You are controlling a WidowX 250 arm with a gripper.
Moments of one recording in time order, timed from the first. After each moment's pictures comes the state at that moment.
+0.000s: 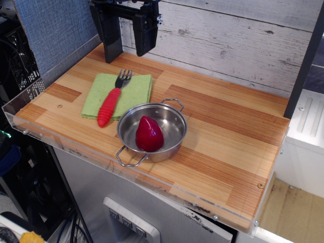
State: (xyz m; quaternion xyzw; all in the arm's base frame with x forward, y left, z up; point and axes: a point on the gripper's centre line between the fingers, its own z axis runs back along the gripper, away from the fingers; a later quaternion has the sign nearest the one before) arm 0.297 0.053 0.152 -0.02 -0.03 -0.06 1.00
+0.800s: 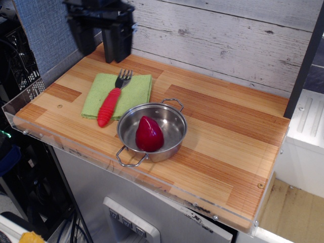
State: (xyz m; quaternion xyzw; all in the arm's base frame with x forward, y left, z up) arm 0.293 0.100 0.127 -0.03 0.00 0.02 1.00
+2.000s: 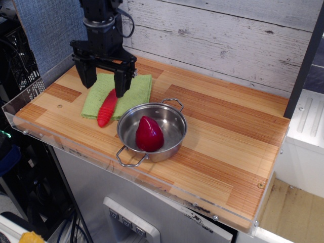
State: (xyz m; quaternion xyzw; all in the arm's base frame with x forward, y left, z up) arm 0.307 0.115 0.058 0.04 -0.02 0.05 1.00
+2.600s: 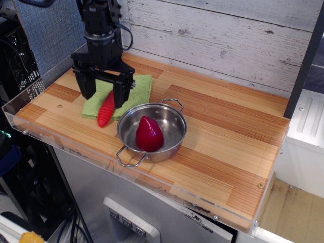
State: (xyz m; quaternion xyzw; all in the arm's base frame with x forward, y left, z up) arm 0.303 0.117 0.035 0.03 0.01 0.05 1.00
